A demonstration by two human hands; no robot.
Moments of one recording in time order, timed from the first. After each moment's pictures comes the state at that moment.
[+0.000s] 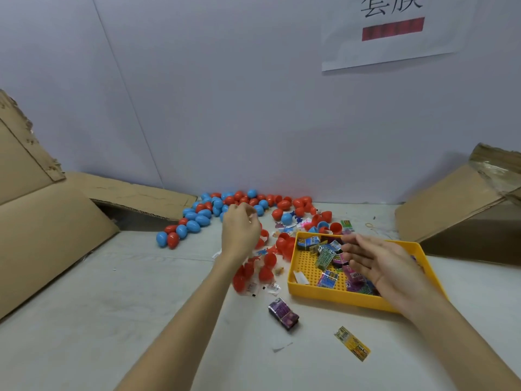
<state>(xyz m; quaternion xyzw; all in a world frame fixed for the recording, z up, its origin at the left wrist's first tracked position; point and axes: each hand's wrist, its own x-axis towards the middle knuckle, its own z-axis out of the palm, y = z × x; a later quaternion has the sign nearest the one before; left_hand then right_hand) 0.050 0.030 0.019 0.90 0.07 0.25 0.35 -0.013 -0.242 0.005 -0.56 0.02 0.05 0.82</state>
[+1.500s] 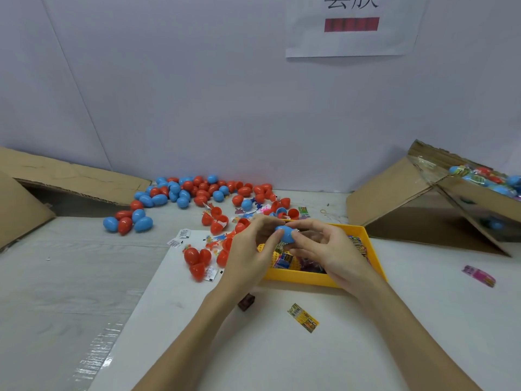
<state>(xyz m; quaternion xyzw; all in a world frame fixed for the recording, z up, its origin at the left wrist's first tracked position) -0.035 -0.055 -0.002 0.79 -0.19 0.21 0.54 -0.022 -0.237 0.001 -0.67 -0.10 0.05 0.74</state>
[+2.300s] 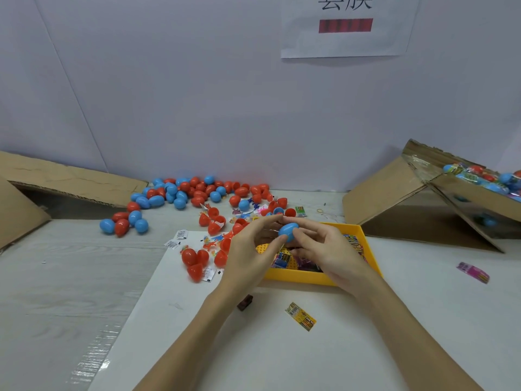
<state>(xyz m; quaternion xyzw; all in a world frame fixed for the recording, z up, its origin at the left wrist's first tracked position) -0.040 -0.058 0.001 0.79 -0.20 0.20 0.54 -0.029 -0.237 0.006 -0.70 -0.13 0.04 0.70</state>
